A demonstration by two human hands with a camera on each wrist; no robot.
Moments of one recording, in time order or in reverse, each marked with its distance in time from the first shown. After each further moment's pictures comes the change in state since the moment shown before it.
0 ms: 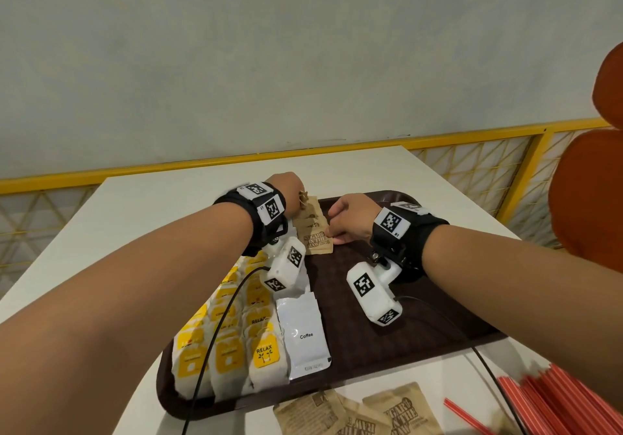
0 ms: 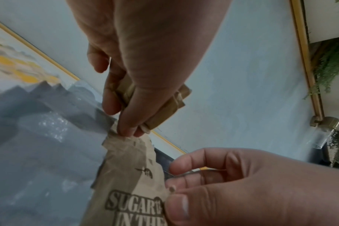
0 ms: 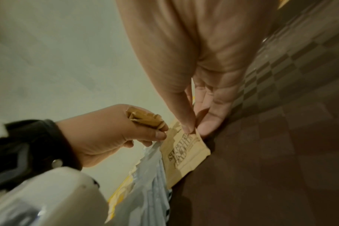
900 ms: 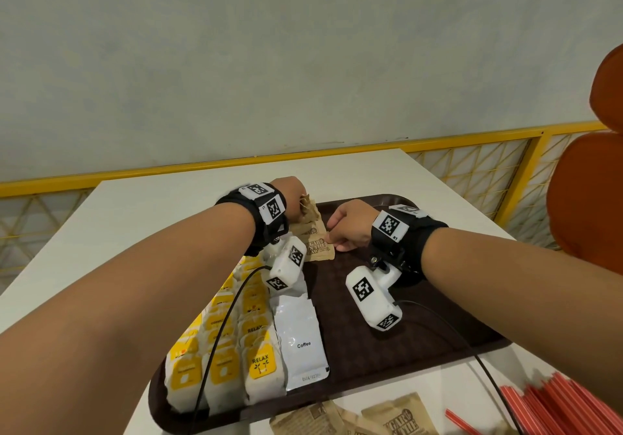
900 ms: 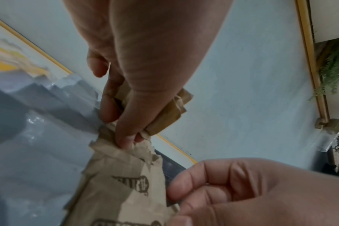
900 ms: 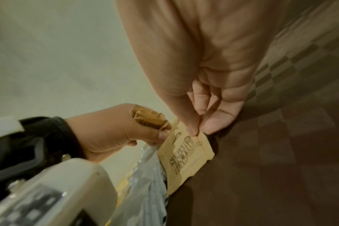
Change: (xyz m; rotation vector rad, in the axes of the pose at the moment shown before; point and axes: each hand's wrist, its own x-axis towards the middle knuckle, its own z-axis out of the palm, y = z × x) left_hand 0.007 0.003 0.000 -0.016 0.014 0.063; right_hand -0.001 -0.002 -0.004 -0.127 -0.027 0.051
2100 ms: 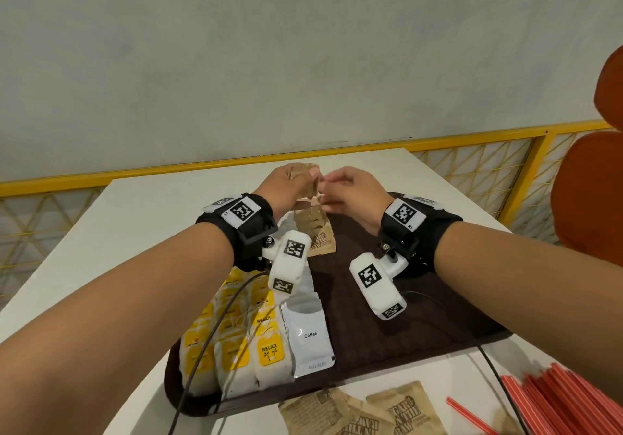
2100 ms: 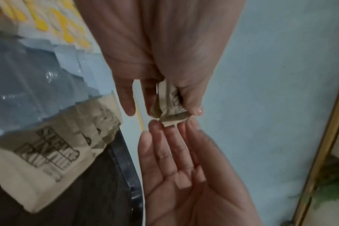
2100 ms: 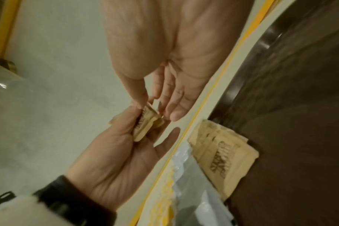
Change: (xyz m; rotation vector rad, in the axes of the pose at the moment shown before) left_hand -0.041 -0.007 0.008 -1.537 0.241 0.065; right_hand -0.009 -0.023 0.001 0.496 0.098 -0.333
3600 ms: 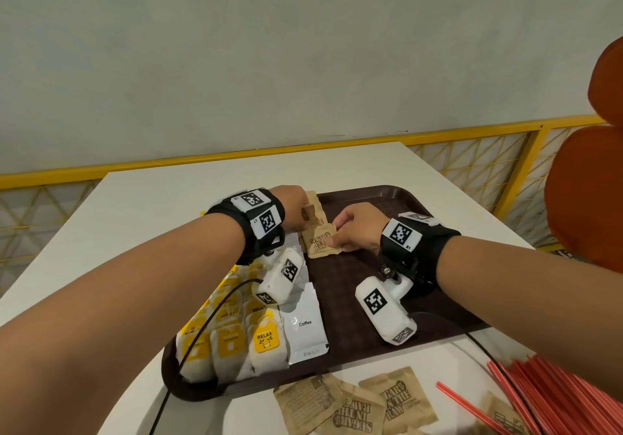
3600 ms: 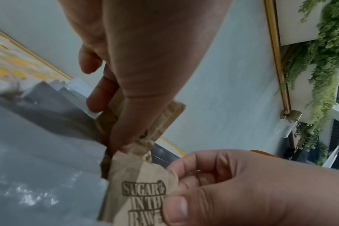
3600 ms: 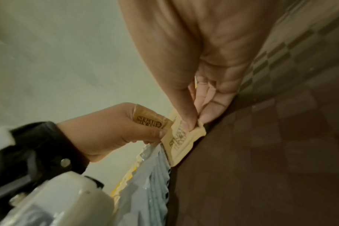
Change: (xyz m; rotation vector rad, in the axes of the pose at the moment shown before) left_hand -0.015 0.011 0.021 1.375 -0.237 -0.125; right_hand -0.024 0.037 -0.015 -0.495 -0.041 0.245
